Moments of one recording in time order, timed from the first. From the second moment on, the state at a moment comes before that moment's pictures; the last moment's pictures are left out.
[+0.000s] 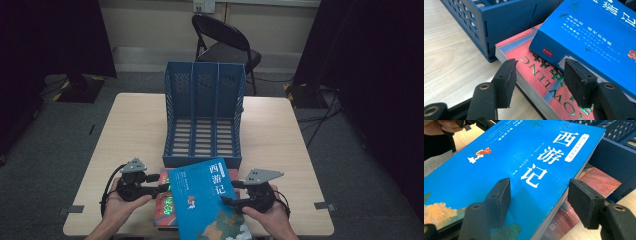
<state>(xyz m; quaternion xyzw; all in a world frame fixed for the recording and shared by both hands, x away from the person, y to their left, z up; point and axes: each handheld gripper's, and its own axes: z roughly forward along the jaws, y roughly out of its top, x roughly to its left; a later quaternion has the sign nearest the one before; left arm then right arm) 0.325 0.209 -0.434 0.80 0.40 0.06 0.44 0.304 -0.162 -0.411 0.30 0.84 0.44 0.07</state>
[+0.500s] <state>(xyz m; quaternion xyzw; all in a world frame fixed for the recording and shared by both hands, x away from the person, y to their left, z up) 0.306 0.182 -0.421 0.80 0.36 0.05 0.48 0.306 -0.167 -0.417 0.29 0.83 0.47 0.07</state>
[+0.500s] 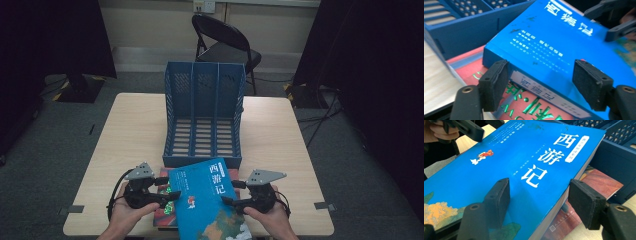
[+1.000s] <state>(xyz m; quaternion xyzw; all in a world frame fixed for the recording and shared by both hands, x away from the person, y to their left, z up) 0.332 0.177 -0.423 0.80 0.36 0.05 0.48 0.286 -0.158 -0.416 0.29 0.84 0.46 0.06</state>
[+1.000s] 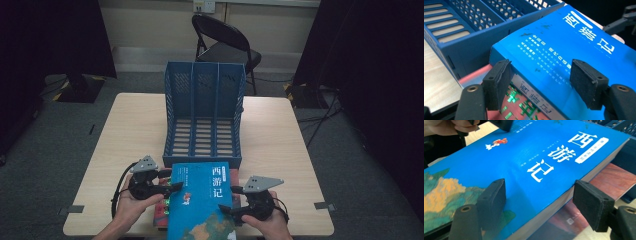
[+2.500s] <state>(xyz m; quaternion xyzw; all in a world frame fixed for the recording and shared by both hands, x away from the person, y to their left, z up) 0.327 0.180 -0.430 0.79 0.36 0.04 0.50 0.319 -0.148 -0.421 0.35 0.80 0.49 0.08</state>
